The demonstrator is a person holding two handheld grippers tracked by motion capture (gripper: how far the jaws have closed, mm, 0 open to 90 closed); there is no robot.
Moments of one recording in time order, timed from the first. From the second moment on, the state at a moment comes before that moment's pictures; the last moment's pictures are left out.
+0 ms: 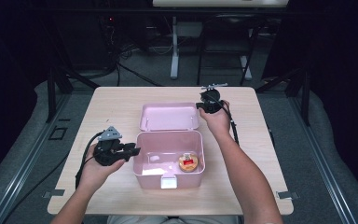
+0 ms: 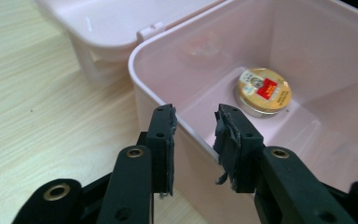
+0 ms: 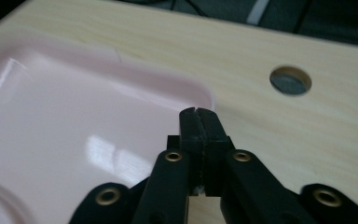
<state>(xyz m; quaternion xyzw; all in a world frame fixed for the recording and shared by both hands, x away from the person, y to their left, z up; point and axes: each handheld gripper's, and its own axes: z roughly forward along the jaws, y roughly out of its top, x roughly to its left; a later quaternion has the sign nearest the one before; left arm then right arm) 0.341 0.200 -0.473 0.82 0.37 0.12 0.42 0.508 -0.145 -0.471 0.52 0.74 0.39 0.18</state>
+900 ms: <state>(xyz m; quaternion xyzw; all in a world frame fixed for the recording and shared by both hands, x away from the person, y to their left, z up) 0.341 0.199 -0.473 0.82 0.37 0.13 0.42 0.525 -0.136 -0.490 0.57 0.73 0.34 0.17</state>
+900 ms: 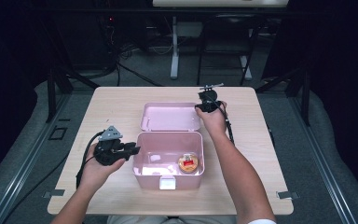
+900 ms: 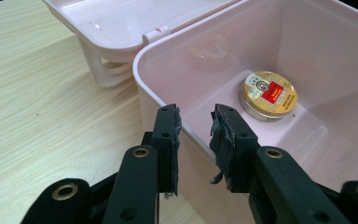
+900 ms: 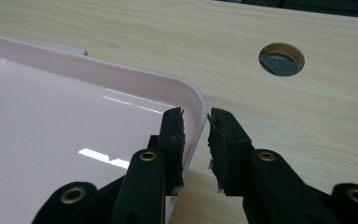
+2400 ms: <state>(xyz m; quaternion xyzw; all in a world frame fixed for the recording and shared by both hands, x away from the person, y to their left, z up) 0.342 0.199 -0.474 0.82 0.37 0.13 0.42 0.502 -0.140 -0.453 0.55 0.70 0.39 0.22</state>
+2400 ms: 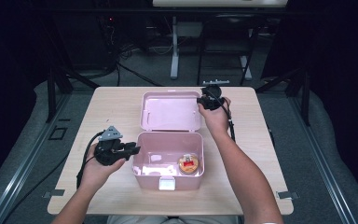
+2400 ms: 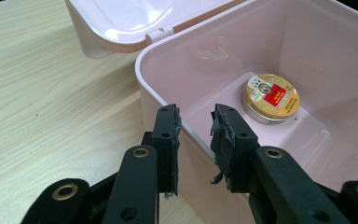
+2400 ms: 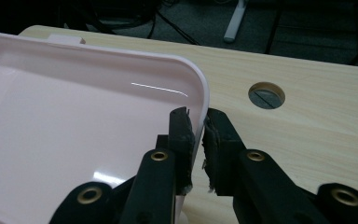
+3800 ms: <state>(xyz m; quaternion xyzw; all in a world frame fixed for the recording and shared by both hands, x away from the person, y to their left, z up) 0.342 0.198 -0.474 0.82 0.37 0.13 0.42 0.465 -0.143 -0.421 0.51 0.69 0.44 0.27</state>
